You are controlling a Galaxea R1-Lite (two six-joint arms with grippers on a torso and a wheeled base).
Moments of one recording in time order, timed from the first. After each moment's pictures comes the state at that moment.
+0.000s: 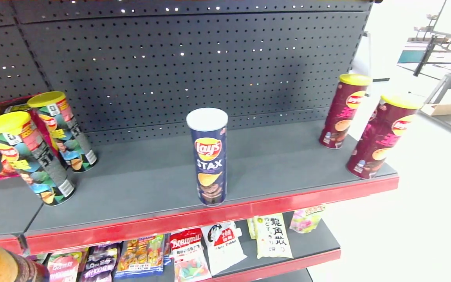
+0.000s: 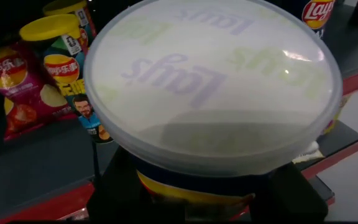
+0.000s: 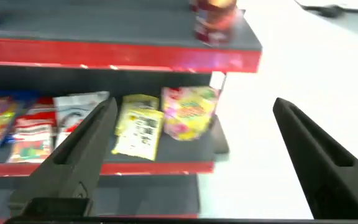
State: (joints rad) left arm 0.14 0.41 -0.45 0.04 -0.33 0.13; right arm -0.03 0.28 -0.08 -0.12 0.11 -0.12
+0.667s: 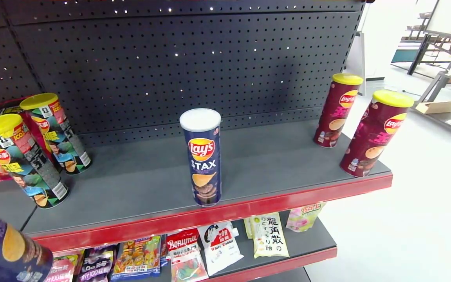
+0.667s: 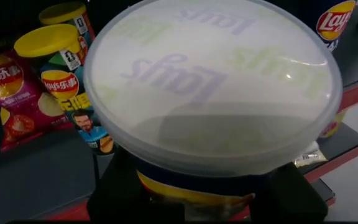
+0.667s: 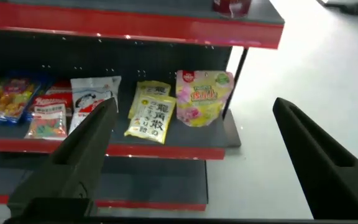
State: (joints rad) left arm 0.14 0.57 -0.48 -0.05 -0.33 0.13; right arm 0.00 0.07 -0.03 0.01 0.20 -0.12
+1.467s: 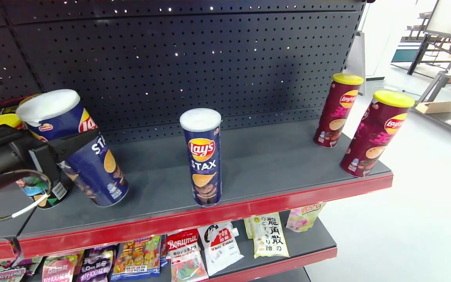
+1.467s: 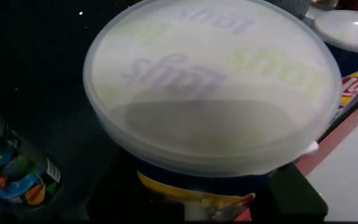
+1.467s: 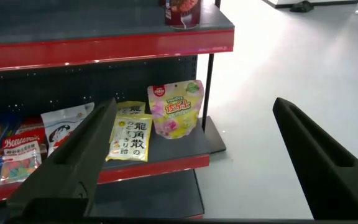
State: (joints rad) left arm -0.07 1.24 -0.61 -0.55 -0.34 0.07; right arm 0.00 0.00 0.00 0.00 0.00 -0.03
